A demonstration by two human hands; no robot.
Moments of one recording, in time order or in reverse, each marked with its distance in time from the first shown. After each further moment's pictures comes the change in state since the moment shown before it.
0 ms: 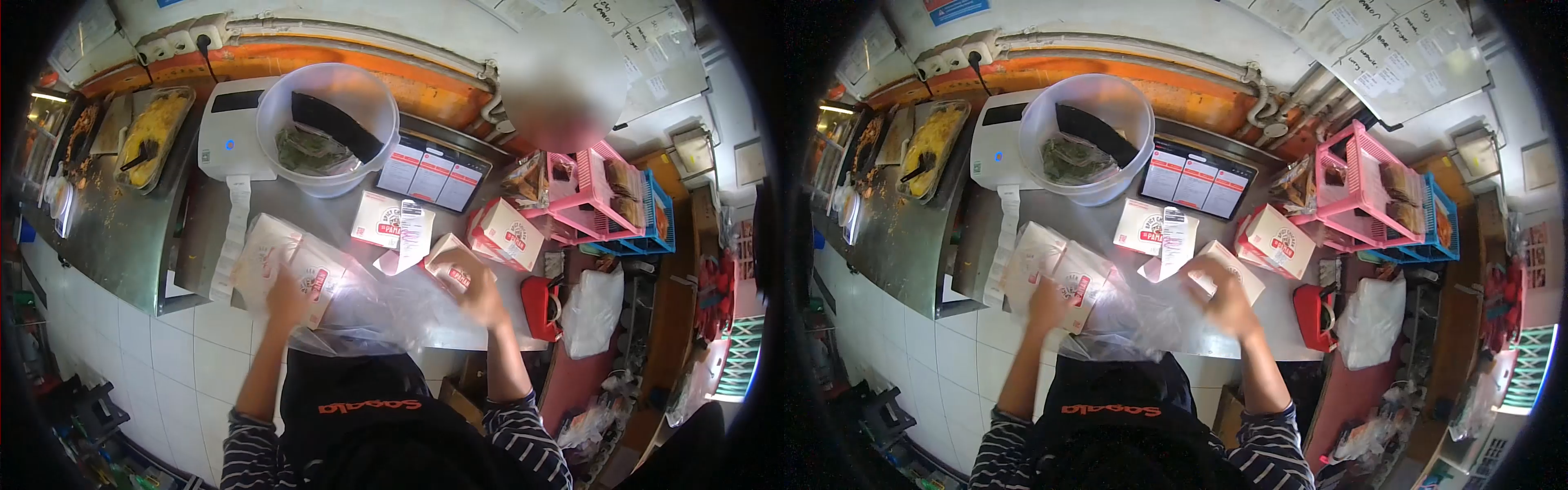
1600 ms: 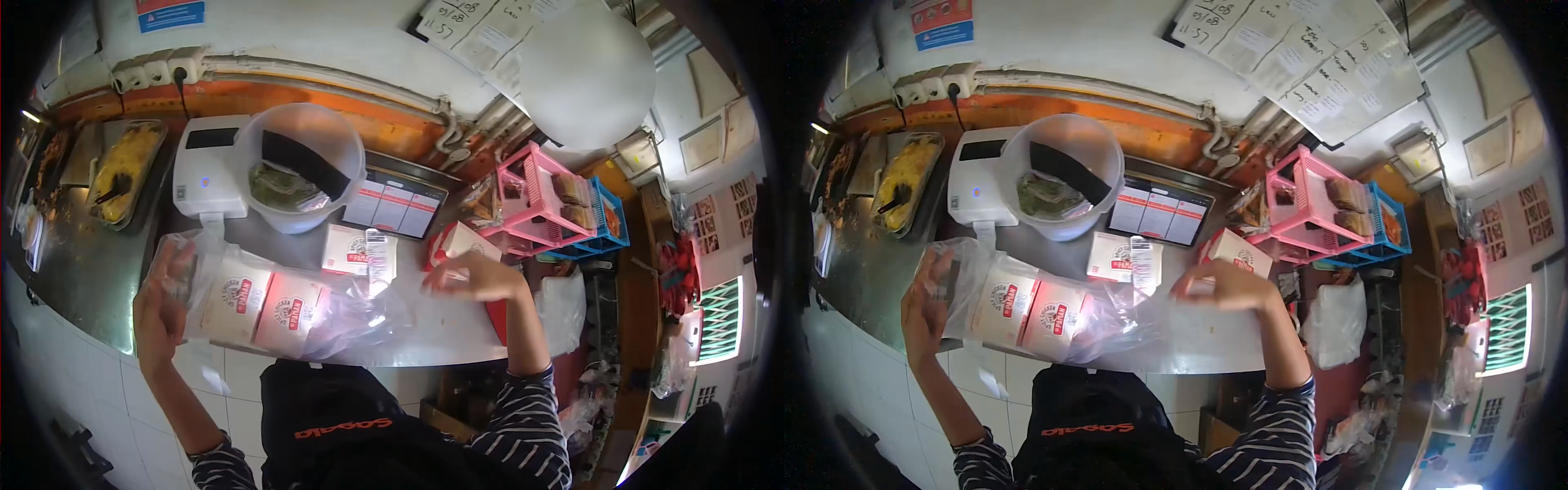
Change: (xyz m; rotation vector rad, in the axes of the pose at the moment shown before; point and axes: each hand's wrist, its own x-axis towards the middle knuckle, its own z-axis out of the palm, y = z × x) left_hand -0.013 0.035 -0.210 -0.952 0.113 0.274; right_hand 0.040 -0.056 -0.074 -0.136 -0.542 0.093
